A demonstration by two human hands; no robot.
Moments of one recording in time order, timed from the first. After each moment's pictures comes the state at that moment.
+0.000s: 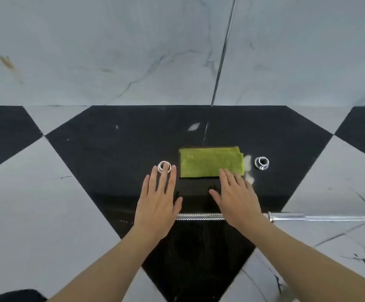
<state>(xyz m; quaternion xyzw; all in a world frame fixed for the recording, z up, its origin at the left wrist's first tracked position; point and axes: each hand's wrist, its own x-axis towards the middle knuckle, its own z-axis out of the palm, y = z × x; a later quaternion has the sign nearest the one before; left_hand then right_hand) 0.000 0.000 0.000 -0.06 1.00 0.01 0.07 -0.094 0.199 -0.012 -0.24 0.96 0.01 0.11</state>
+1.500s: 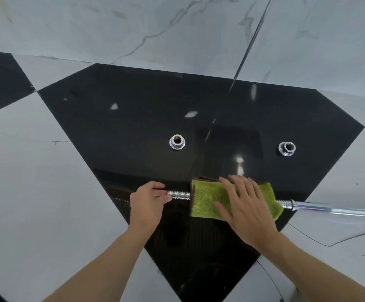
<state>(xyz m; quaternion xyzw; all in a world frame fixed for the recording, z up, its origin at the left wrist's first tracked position) 0.047 -0.027 -0.077 -0.40 0.78 0.48 0.04 -0.042 0.214 -0.081 -0.38 0.93 -0.01 0.02</state>
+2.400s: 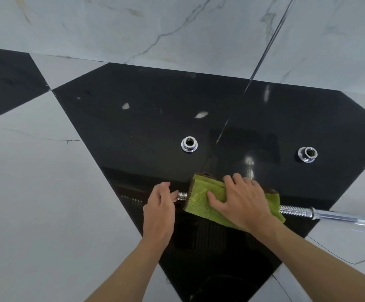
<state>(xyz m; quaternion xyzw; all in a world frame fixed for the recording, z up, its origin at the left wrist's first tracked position) 0.048 -0.008 -0.053 -0.46 0.64 0.61 0.00 -0.071 0.159 -0.099 -0.32 0.94 0.02 0.08</state>
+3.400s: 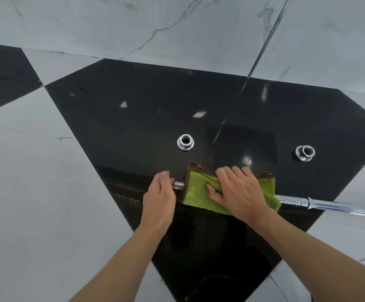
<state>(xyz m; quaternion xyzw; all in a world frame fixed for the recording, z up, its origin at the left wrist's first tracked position) 0.028 -0.012 -0.052 -0.44 0.64 0.63 0.01 -0.092 0.161 -0.112 -0.46 0.88 0.00 -0.11</state>
